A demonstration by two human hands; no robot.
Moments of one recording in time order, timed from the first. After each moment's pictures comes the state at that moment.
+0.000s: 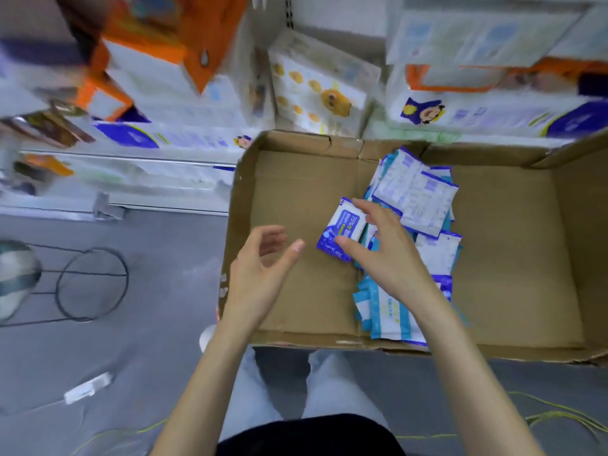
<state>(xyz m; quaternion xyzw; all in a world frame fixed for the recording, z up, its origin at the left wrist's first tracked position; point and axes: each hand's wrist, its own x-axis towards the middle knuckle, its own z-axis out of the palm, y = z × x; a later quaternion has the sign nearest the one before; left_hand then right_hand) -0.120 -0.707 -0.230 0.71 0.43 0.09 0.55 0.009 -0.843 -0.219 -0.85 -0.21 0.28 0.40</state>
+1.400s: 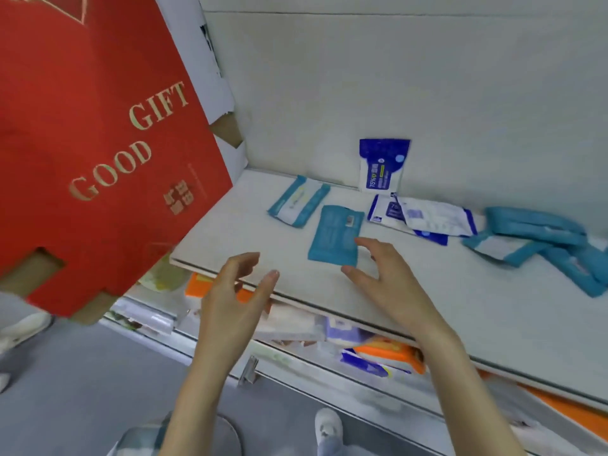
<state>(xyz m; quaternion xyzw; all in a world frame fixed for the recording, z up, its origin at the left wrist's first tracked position) -0.229 0.039 -0.085 0.73 0.45 0.32 0.41 -0.028 -0.066 -0.098 -0.82 -0.41 0.22 0.34</state>
